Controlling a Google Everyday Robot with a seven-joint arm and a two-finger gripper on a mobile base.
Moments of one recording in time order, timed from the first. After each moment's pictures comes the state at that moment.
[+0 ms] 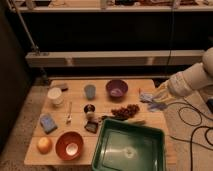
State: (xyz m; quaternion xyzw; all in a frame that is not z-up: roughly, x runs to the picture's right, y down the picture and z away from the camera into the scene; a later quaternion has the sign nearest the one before) arm 0.236 0.037 0.617 -0.23 -0.27 0.00 0.94
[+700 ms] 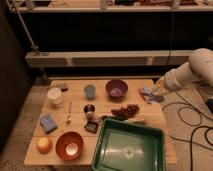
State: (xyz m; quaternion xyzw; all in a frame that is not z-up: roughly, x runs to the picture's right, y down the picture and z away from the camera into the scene) arm 0.269 0.003 0.723 -0.21 -0.21 0.06 0.95
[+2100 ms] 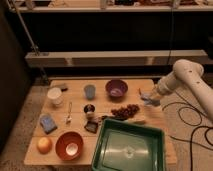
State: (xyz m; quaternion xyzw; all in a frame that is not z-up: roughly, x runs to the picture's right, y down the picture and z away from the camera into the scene) arm 0.286 0.042 0.829 -0.26 -0.15 0.11 0.95
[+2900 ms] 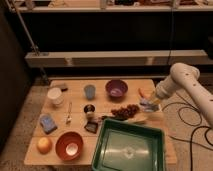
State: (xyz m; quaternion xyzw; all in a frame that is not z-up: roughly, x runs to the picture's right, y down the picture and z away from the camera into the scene) arm 0.275 0.074 0.836 -0.31 -0.16 0.11 0.93
